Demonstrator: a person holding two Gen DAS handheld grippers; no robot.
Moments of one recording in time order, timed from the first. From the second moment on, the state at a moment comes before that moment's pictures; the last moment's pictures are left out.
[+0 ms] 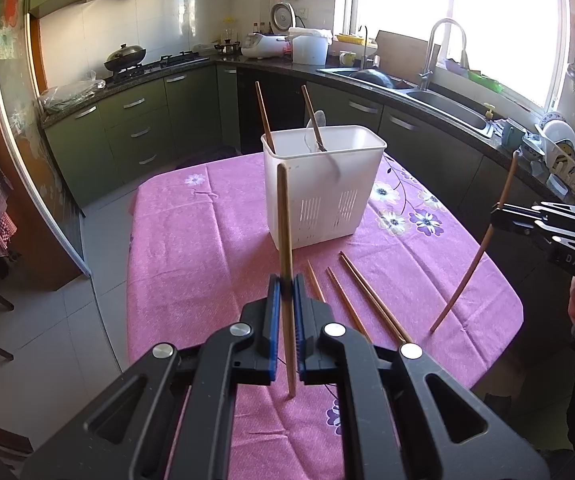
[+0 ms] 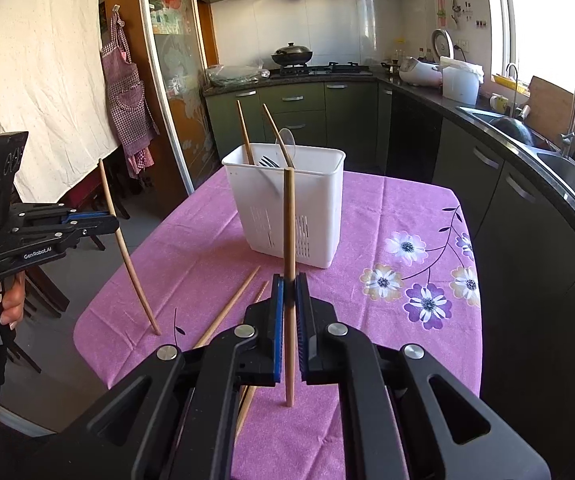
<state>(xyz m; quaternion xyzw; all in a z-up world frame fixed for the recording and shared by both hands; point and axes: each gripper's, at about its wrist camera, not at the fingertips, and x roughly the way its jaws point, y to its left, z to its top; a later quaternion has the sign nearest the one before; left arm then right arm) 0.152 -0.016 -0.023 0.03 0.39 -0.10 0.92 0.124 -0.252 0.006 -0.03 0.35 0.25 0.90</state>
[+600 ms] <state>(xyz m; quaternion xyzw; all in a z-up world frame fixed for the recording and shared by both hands) 0.146 -0.018 -0.019 0.04 0.38 -0.10 0.92 0.118 -0.260 0.008 -0.01 0.35 0.26 0.90</state>
